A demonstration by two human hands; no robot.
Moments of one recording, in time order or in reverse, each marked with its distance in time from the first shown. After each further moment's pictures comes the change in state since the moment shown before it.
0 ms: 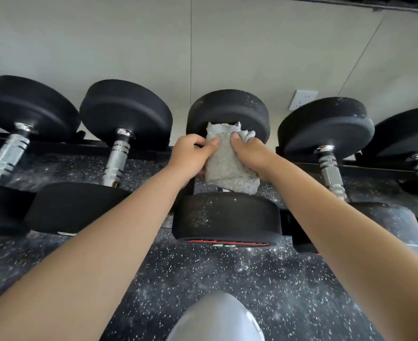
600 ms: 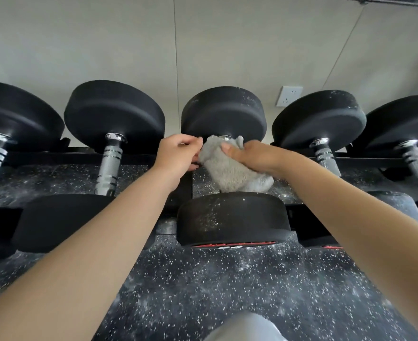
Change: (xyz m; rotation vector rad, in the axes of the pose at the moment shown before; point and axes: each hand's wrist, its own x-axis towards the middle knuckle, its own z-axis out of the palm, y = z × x) left_hand 0.007 -0.012 -0.016 -0.194 0.001 -0.048; right_hand -0.011 0.003 -0.014 -0.418 -0.180 -0.015
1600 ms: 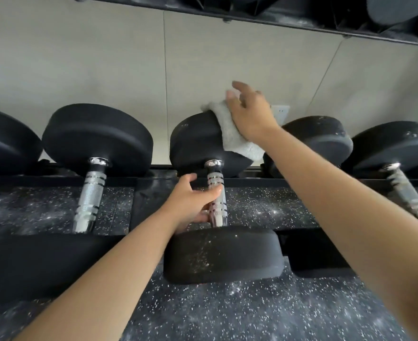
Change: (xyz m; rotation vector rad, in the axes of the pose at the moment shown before) left_hand -0.011 -0.016 0.029 -0.152 -0.304 -0.281; right_hand 0.042 -0.047 -0.064 0.096 0.586 -0.189
